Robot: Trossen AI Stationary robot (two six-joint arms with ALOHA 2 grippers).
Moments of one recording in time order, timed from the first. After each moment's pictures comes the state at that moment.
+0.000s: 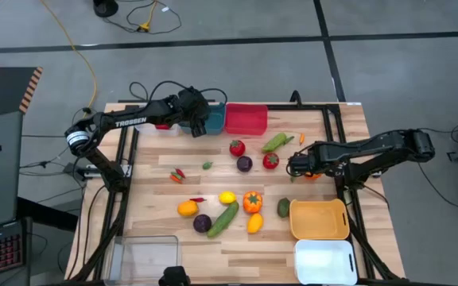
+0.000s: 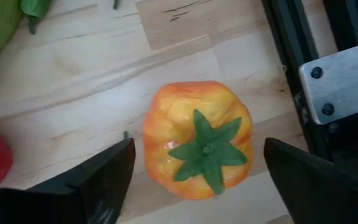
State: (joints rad) left arm 0.57 1.60 1.15 -0.41 -0.27 0.45; right arm -0.01 1.23 0.74 -1.24 0.31 1.89
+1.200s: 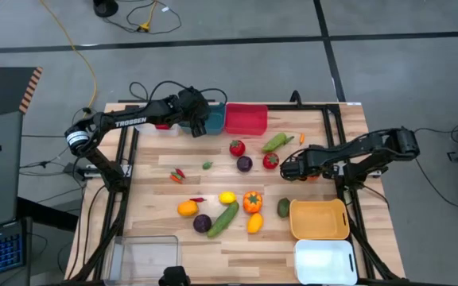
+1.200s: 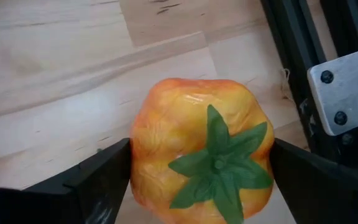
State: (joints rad) left arm 0.57 1.60 1.15 -0.41 -0.27 0.45; right arm -0.01 1.43 0.70 -1.12 0.32 1.90
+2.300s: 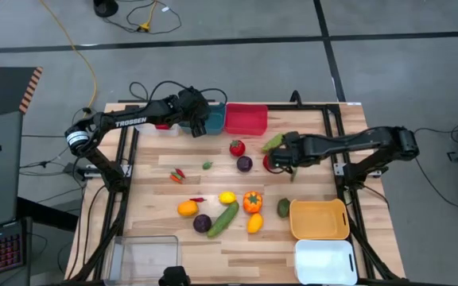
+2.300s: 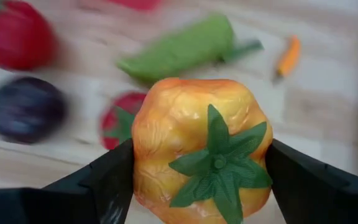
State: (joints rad) left arm 0.57 1.60 1.15 -0.41 -0.27 0.45; right arm -0.01 1.43 1.08 -1.11 0.49 1.28
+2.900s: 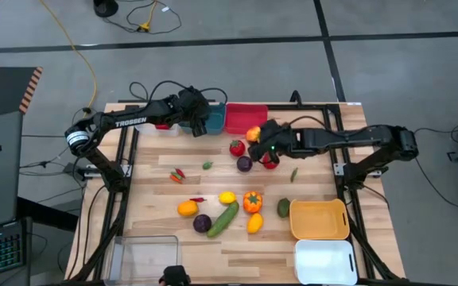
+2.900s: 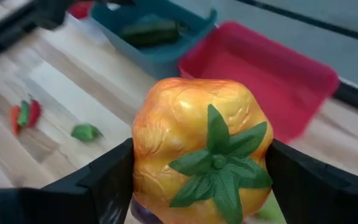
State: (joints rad) left arm 0.57 1.60 1.15 -0.39 -0.27 0.44; right arm -0.09 1.43 1.12 -0.50 0.52 0.64
